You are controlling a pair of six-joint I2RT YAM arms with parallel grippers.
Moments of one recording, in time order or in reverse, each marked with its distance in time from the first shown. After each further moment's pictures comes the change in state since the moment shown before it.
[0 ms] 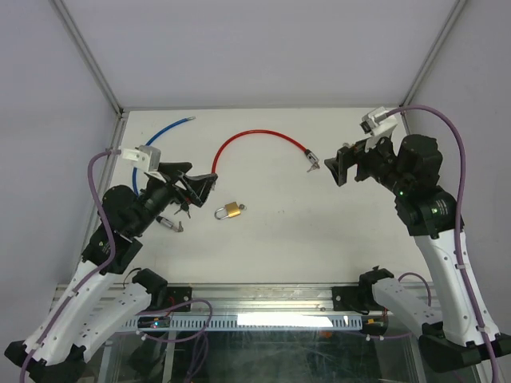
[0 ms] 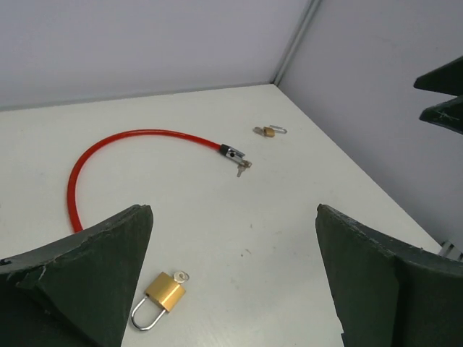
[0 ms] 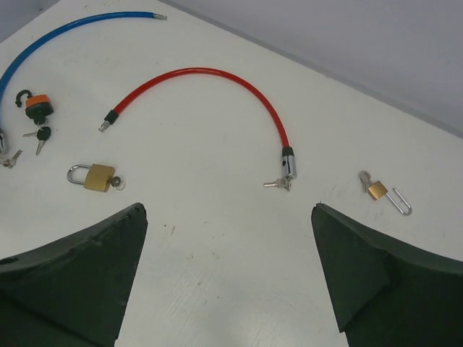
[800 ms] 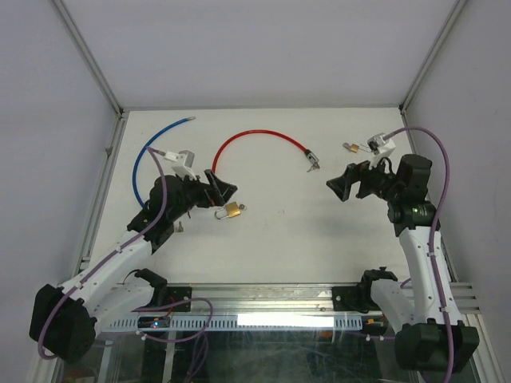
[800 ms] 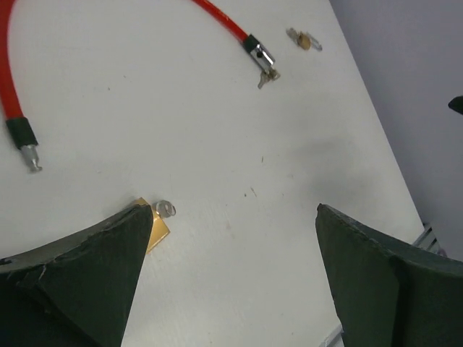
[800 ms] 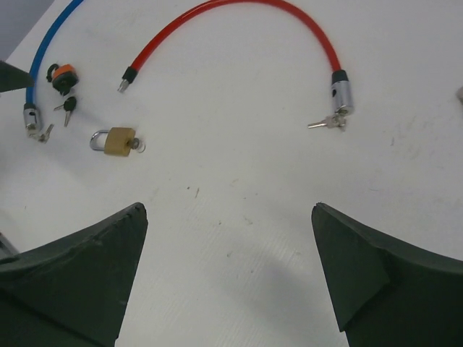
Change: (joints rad) left arm 0.137 0.280 -0.275 0.259 0.121 -0.286; right arm -0.335 -0.001 -0.387 0.201 -0.358 0.122
